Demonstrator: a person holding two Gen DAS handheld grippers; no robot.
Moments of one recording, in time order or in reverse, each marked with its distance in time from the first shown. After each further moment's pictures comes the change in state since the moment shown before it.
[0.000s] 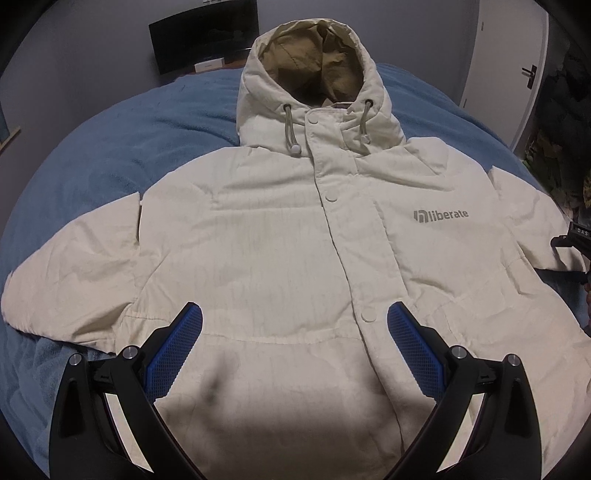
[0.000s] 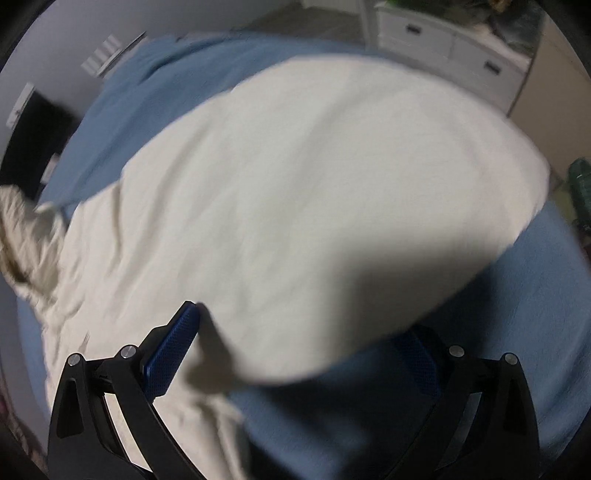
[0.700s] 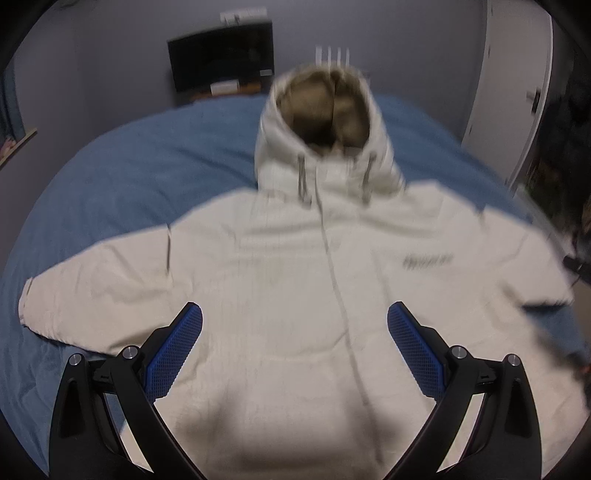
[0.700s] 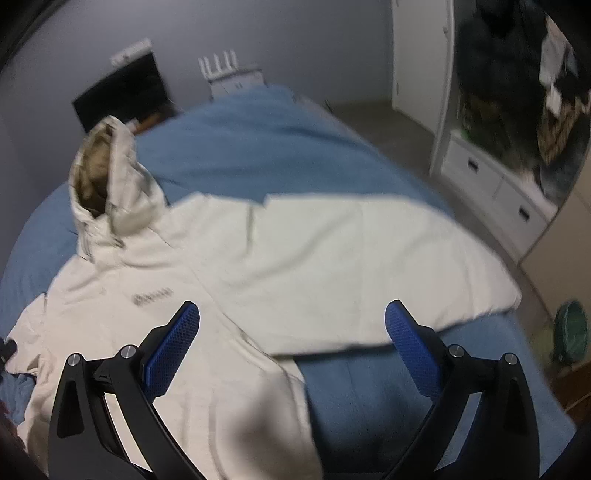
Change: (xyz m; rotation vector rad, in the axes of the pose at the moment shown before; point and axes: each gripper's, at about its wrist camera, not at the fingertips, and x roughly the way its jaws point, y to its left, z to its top) left arm -0.048 0.002 0.019 -0.027 -0.066 0.033; right arm -0.104 0.078 -0.060 -0.398 -0.251 0.077
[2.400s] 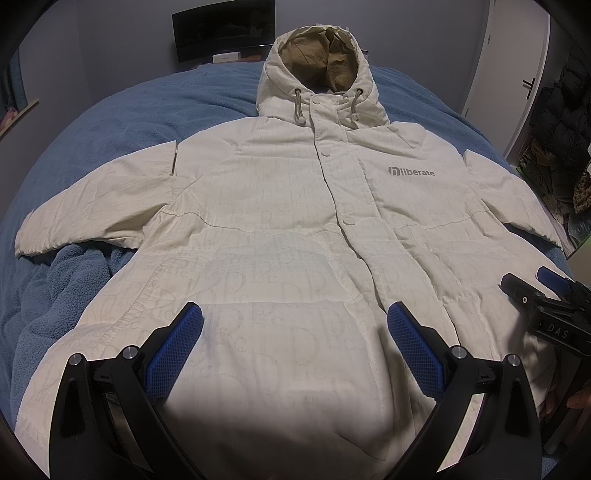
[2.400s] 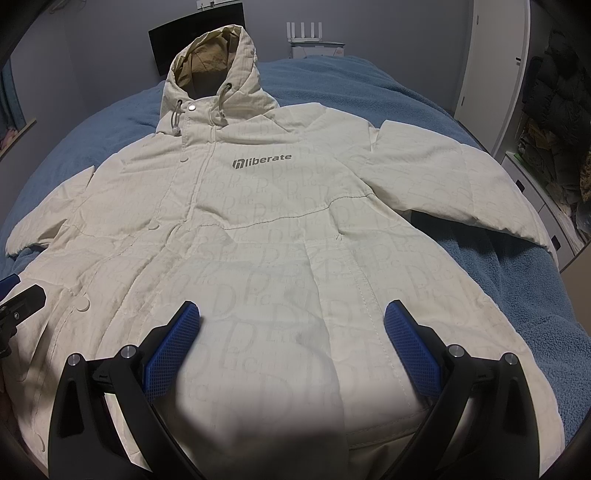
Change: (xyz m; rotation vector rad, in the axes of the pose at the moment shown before) left arm -0.043 0.003 -0.104 -0.033 0.061 -0.031; right arm -0.028 0.108 -0.147 -0.290 0.018 0.089
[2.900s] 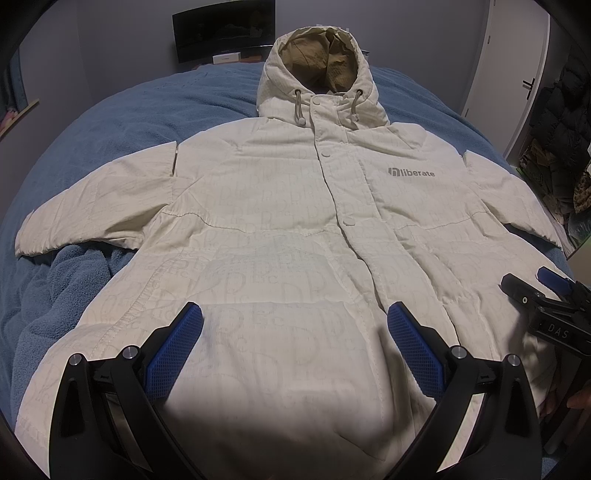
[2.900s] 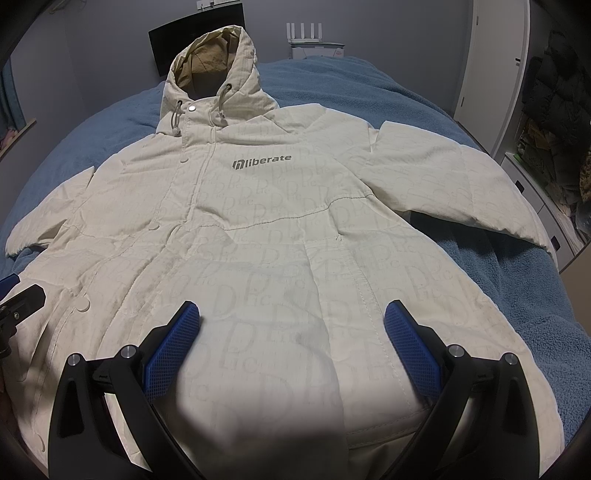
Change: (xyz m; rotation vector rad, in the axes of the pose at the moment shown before) left arm 0.000 0.000 0.000 0.001 -0.001 0.001; right arm 0.000 0.001 0.000 -0.002 -0.002 -0.002
